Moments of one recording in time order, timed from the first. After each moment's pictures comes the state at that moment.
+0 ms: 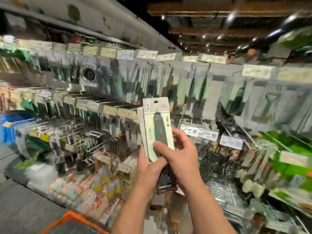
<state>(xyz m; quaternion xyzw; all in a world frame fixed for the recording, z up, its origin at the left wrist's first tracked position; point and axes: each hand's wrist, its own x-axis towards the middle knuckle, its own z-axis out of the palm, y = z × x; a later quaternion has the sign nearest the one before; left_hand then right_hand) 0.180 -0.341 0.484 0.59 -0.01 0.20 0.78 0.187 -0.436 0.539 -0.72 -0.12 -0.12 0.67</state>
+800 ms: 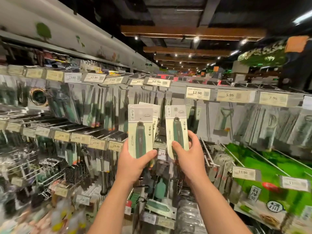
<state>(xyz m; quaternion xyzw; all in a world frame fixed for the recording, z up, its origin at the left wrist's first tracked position) 0.264 -0.433 0.558 0.70 -0.03 0.23 0.67 0.273 -0.607 0.589 -0.72 -0.05 -0.22 0.65</state>
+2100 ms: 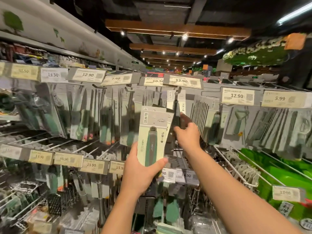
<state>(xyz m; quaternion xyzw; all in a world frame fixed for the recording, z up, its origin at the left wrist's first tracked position) 0.389 -0.377 0.546 0.73 -0.10 0.20 0.65 0.474 -0.542 0.618 -0.76 0.03 -0.28 0.58</state>
